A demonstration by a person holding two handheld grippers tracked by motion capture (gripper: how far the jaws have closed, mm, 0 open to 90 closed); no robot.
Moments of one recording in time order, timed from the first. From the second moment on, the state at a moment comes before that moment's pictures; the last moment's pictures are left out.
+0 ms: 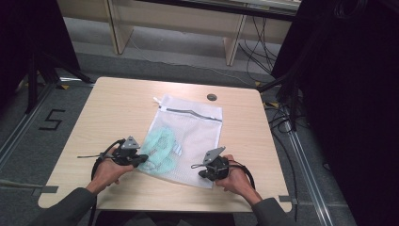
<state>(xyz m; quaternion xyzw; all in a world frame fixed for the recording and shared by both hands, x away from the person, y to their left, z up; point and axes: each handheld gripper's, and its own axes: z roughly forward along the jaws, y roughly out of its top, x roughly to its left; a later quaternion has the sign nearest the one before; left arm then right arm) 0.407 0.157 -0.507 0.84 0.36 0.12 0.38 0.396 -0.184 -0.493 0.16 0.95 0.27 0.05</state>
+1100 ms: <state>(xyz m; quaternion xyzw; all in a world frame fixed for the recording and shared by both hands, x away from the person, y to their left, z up) 0.465 0.162 -0.507 0.85 0.37 0.16 0.35 0.368 -0.089 -0.497 0.08 0.95 0.29 0.01</state>
